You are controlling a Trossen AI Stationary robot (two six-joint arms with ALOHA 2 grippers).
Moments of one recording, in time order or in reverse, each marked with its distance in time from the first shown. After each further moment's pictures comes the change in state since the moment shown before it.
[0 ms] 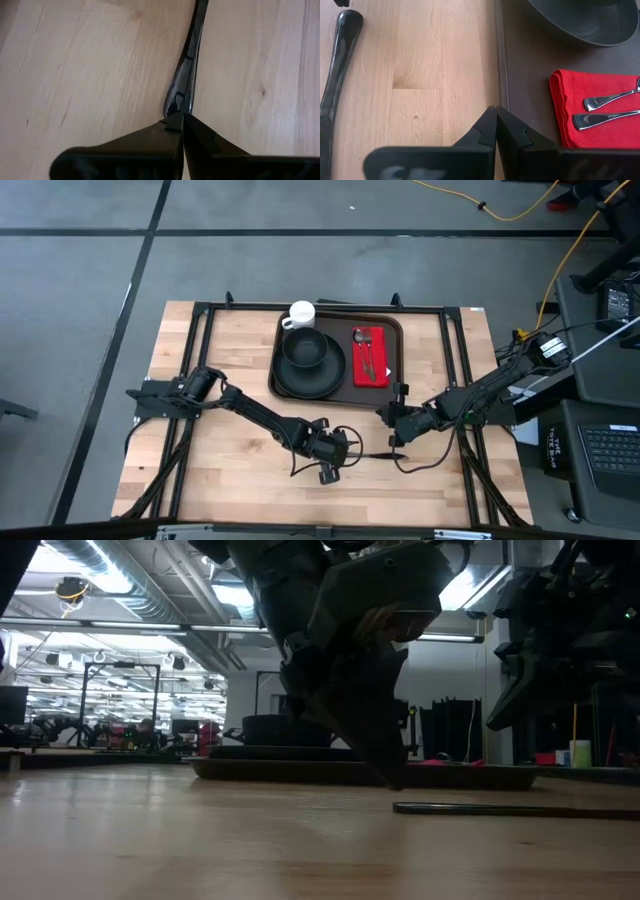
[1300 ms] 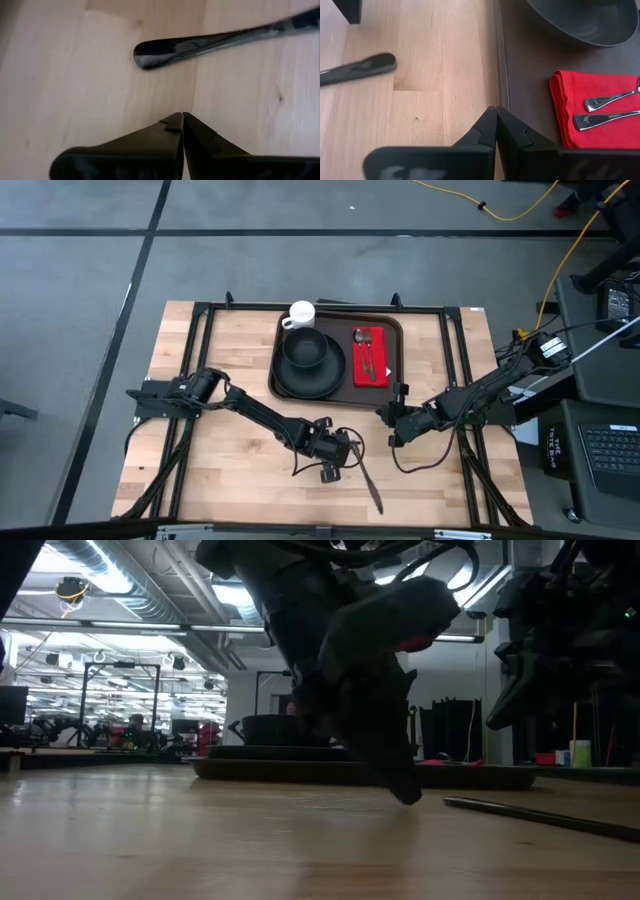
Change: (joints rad) left arm 0.009 0.030 -0.001 0.044 -0.021 0.073; right arm 0.000 0.000 0.000 0.004 0.001 0.003
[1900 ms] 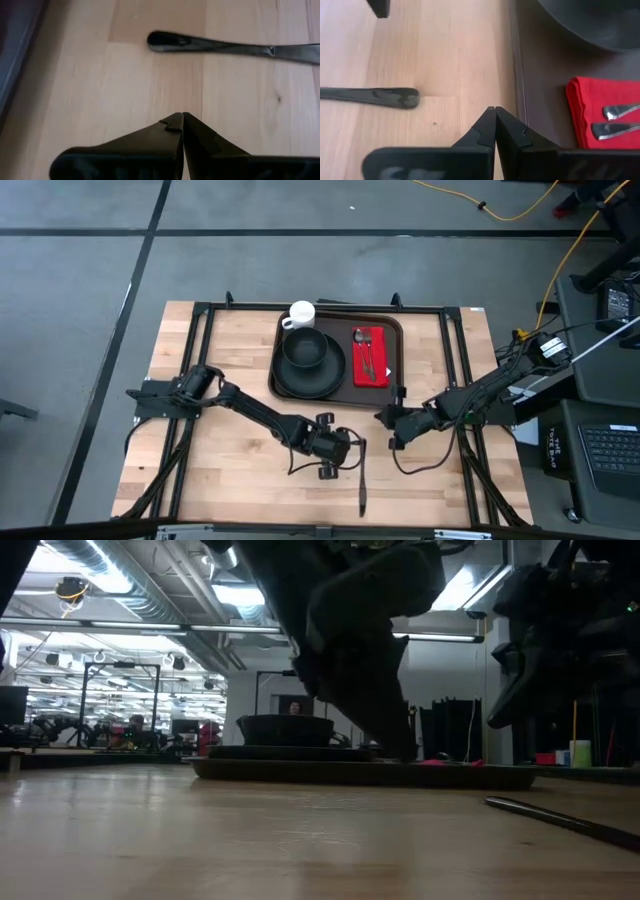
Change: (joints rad) left arm 0.001 -0.054 0.001 -0.032 -0.060 0.122; right arm 0.000 0.000 0.000 0.038 -0.062 0.006
